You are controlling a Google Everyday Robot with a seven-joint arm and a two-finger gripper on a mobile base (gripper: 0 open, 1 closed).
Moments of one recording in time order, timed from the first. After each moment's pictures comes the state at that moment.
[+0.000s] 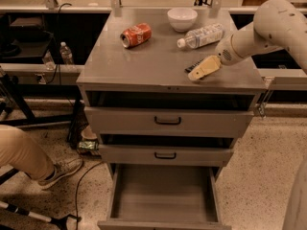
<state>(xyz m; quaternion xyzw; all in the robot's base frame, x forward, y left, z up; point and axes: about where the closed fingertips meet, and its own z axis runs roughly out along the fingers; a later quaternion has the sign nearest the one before) 0.731 -0.185 0.827 -0.39 0.84 0.12 0.35</state>
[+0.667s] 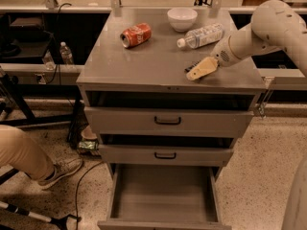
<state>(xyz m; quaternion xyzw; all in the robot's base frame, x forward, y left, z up) 0.728 -0.178 0.823 -0.39 0.84 0.13 0.35</state>
